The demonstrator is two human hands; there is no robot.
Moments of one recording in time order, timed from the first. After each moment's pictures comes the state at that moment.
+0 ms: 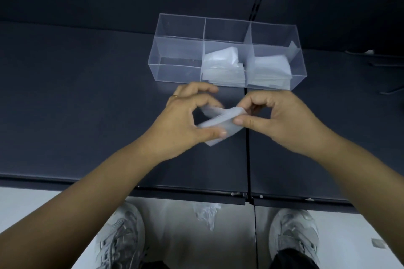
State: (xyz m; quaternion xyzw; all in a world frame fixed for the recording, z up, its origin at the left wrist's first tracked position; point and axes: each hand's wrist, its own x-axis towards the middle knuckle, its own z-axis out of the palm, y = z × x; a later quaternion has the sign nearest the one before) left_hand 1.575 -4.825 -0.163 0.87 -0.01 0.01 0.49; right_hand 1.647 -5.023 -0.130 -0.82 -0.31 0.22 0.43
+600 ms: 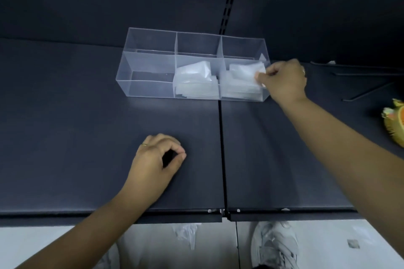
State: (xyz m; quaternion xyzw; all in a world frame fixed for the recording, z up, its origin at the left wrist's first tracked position) left_hand 1.548 -4.841 -0.226 0.91 0.06 0.05 0.41; right_hand 1.782 -5.062 -0.182 -0.96 0.02 -0.03 0.27
